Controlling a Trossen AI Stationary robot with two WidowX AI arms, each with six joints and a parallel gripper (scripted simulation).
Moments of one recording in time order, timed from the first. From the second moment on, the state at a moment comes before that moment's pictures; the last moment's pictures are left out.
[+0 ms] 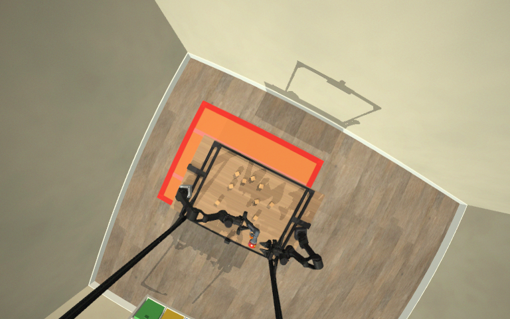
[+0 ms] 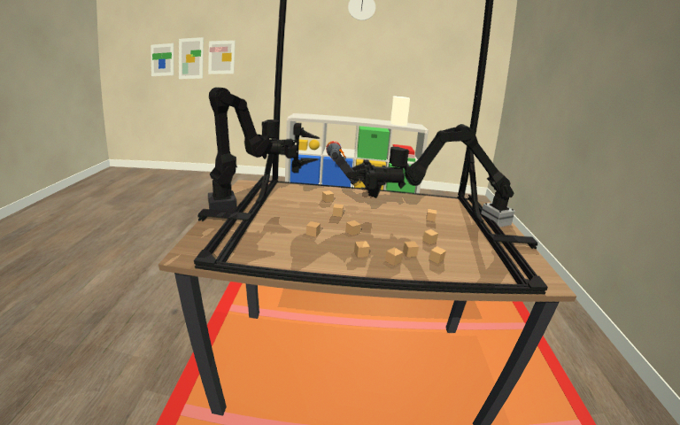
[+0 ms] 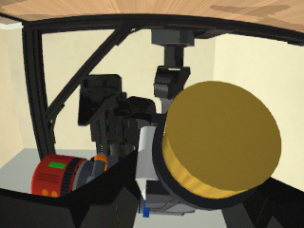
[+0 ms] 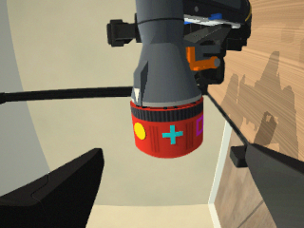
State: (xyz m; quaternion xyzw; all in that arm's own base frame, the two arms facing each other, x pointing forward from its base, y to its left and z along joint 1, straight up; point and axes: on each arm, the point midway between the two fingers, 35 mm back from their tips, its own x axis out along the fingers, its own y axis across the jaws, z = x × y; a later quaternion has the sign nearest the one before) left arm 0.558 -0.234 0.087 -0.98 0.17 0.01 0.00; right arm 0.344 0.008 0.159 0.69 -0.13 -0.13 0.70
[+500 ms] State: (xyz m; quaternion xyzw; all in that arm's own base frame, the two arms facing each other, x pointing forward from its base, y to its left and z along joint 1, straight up) left arm 0.558 -0.234 0.087 -0.98 0.17 0.01 0.00; right arm 0.364 0.001 0.160 0.69 -0.13 -0.13 0.70
